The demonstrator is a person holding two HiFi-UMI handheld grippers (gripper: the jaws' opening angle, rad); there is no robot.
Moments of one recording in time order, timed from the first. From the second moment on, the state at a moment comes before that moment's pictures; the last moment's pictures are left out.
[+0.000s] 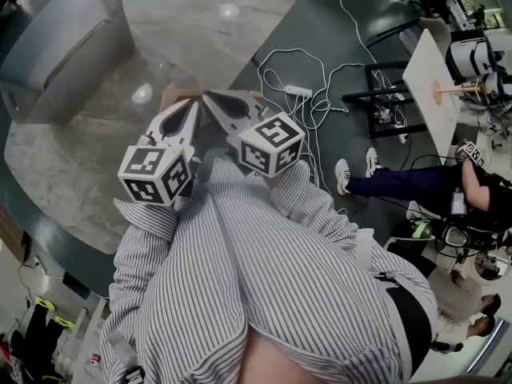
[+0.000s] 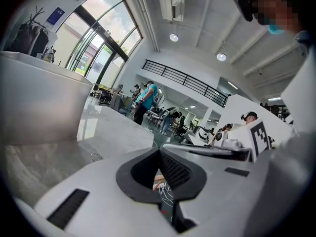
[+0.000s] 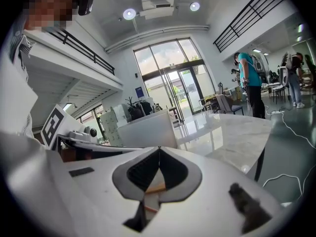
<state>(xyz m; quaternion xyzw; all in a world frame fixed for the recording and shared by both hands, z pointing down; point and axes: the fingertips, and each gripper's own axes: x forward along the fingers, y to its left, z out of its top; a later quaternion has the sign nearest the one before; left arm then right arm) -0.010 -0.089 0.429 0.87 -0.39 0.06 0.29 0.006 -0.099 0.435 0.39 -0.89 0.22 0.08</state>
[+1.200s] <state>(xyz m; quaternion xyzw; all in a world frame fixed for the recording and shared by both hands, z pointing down) 0.025 -0.078 0.451 0.85 -0.40 0.08 0.34 0.045 -0.093 0.458 0.38 -0.88 0.27 0.10</state>
